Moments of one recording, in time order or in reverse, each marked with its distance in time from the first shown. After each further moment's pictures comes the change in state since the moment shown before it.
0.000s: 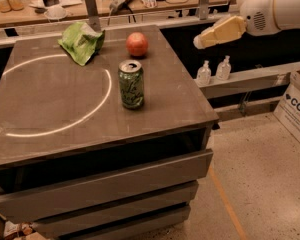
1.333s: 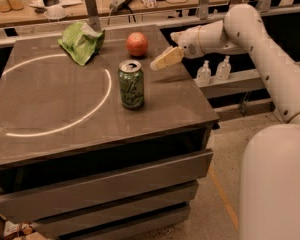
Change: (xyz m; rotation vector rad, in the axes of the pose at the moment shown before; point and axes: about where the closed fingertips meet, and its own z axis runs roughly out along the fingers) arm 0.057 0.015 0.215 -0.347 -0.060 0.007
